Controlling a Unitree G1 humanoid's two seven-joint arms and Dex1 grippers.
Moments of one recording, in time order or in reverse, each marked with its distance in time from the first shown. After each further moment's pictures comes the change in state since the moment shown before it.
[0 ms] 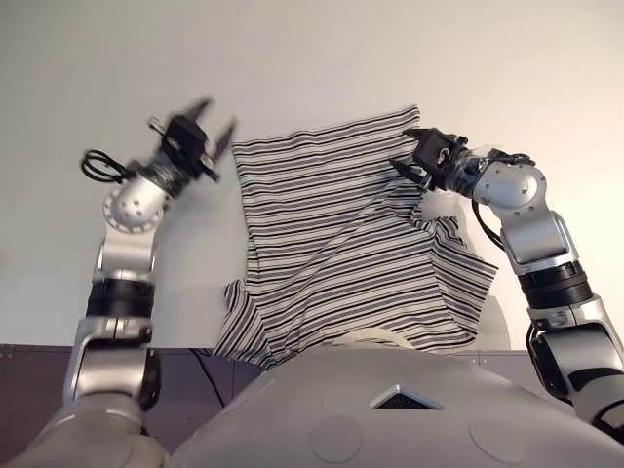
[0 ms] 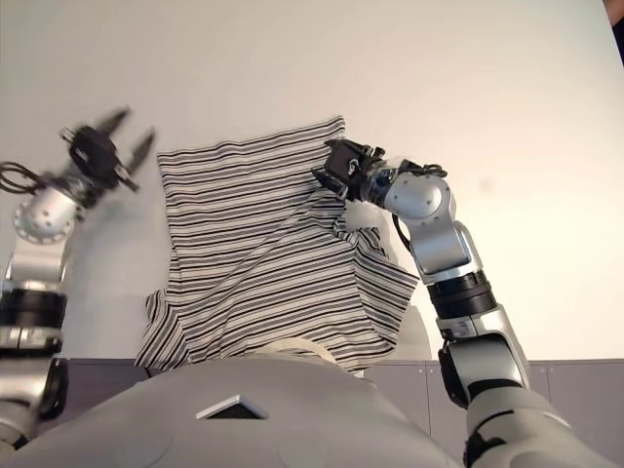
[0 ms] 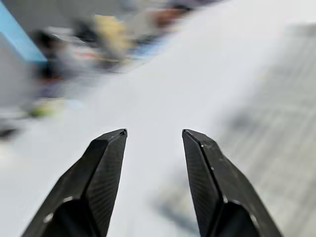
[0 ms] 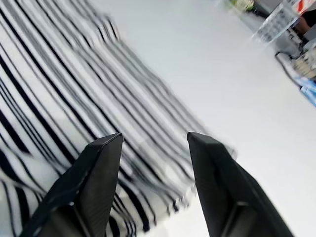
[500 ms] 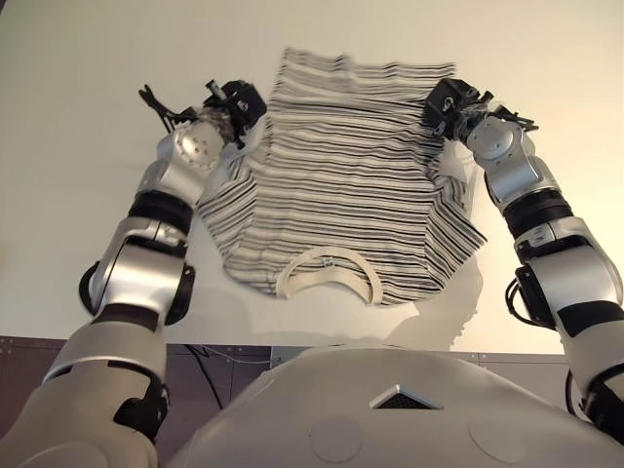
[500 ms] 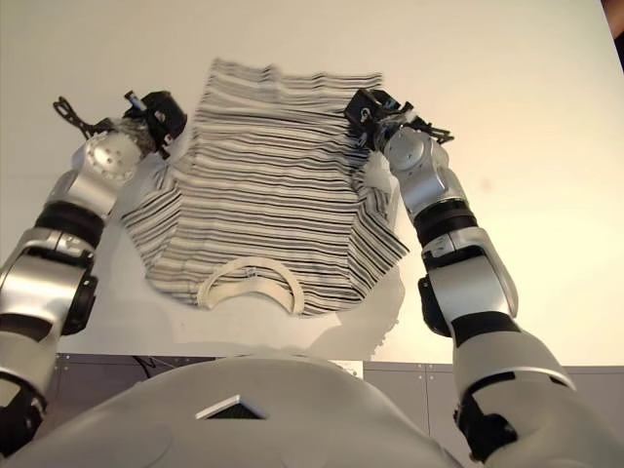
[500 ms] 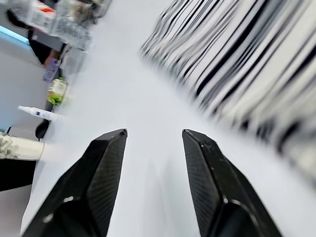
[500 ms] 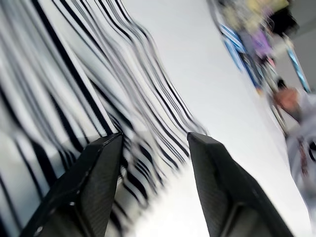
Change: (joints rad) left arm -0.730 -0.288 -0.199 0.894 0.503 -0.021 0.417; right arm -0.399 0.154 -0.041 0.777 -0.089 -0.206 -0.464
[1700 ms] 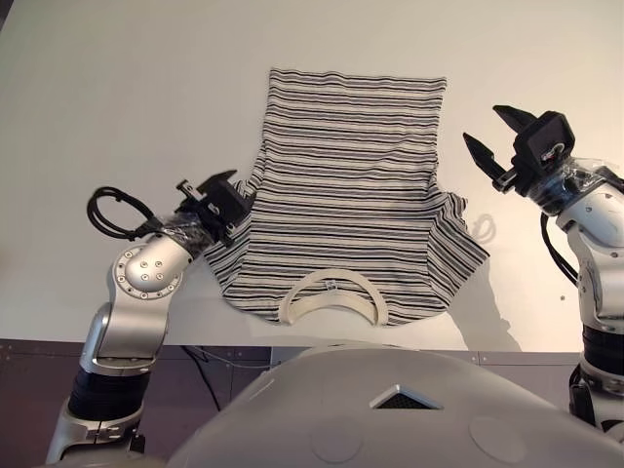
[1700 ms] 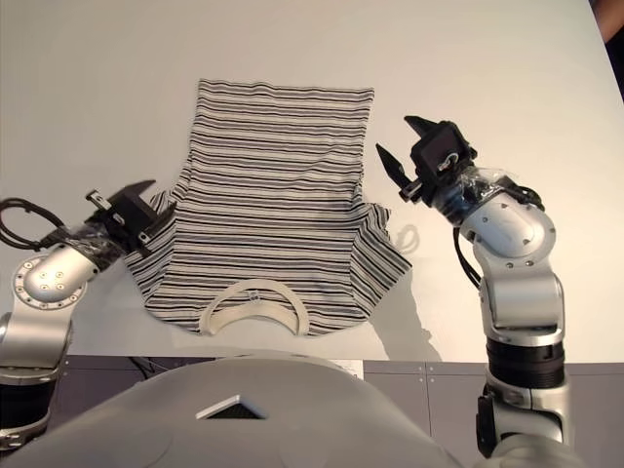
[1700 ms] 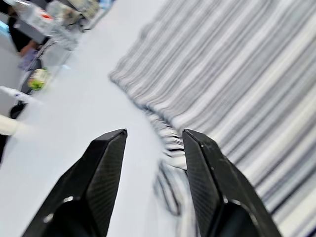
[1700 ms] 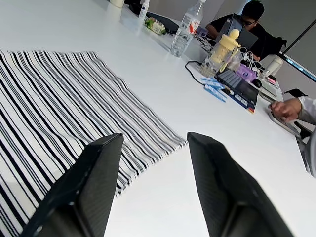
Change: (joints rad) left arm 1.004 0.250 0.323 -1.618 -0.182 0.682 -0.263; right arm 0.702 -0.278 -0.304 -1.436 0.376 0.520 0.351
